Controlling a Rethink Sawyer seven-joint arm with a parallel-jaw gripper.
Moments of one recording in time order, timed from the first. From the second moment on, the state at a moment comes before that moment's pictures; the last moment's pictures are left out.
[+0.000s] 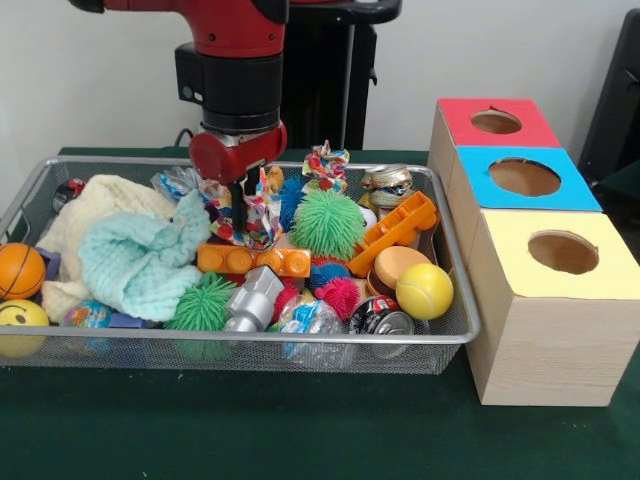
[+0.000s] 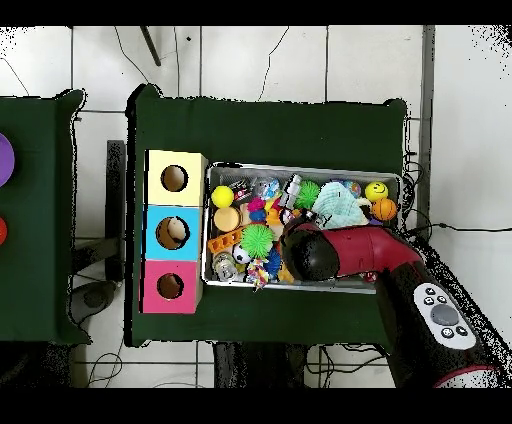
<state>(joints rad) -0.66 -0.65 0.38 1.77 -0.64 0.40 0.91</state>
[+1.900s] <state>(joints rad) -0.71 -0.88 0.39 1.67 -0.53 0.62 0.91</state>
